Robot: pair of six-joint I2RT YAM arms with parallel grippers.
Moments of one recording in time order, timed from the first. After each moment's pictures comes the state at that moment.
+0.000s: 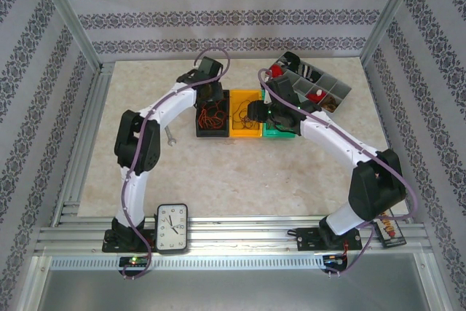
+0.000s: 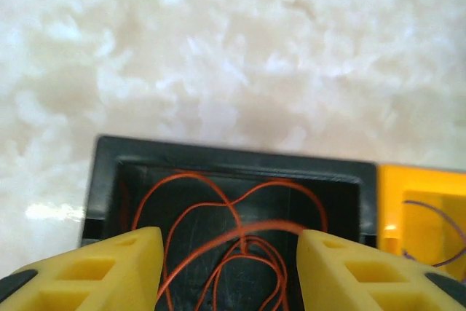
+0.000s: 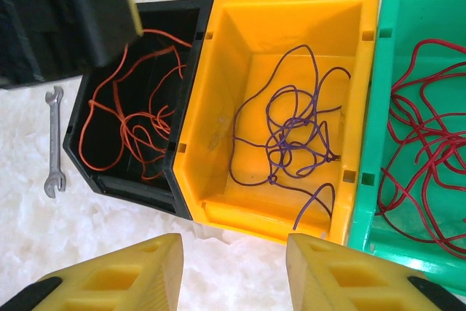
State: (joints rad) left arm -0.41 2.12 1.83 -0.62 -0.18 -0.53; right arm 0.47 1.54 1.21 -0.46 -0.10 0.47
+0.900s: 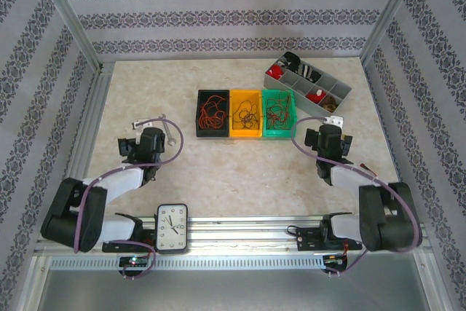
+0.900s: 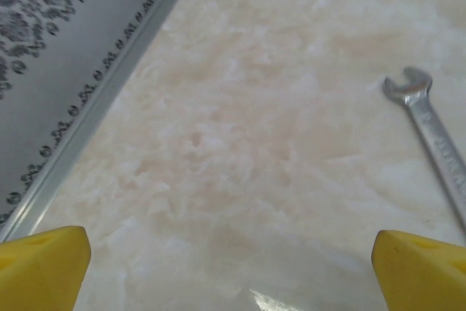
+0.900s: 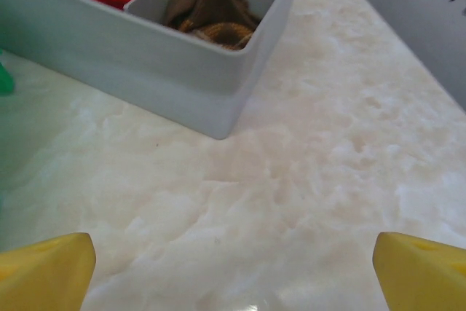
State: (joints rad) left arm -0.22 1.33 0.43 0.23 -0.67 -0.11; right arm 0.07 1.32 0.38 0.37 0.36 0.11
